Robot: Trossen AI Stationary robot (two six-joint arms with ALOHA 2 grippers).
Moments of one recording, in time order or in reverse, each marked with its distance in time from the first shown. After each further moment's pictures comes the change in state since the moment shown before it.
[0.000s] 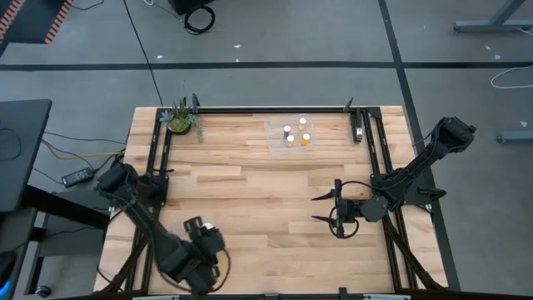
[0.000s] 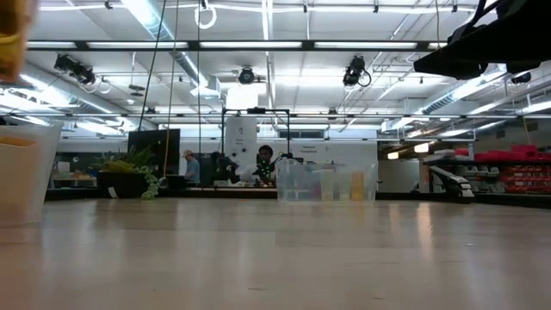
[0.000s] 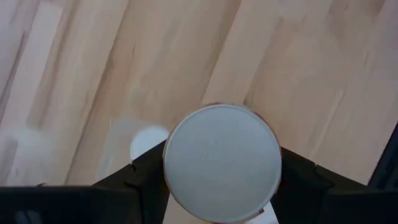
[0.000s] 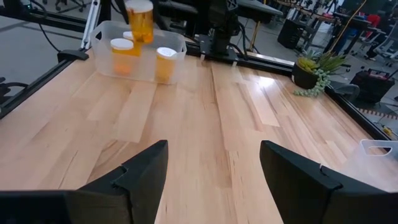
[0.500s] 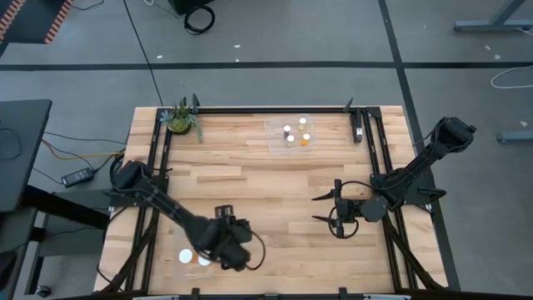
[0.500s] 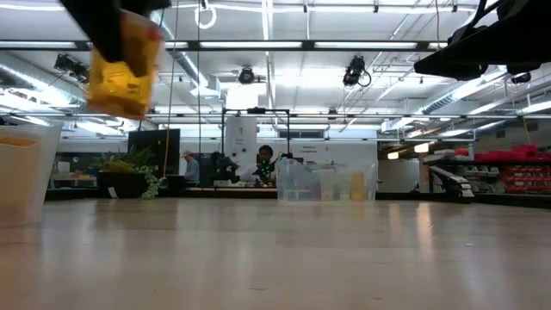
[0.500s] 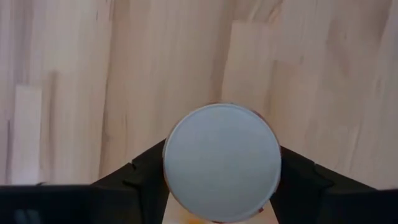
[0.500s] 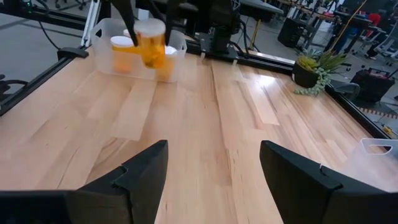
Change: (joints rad) left arm 0.227 0.073 0.045 0.147 0.081 0.472; right arm 0.000 0.000 0.000 -0.009 0.000 0.004
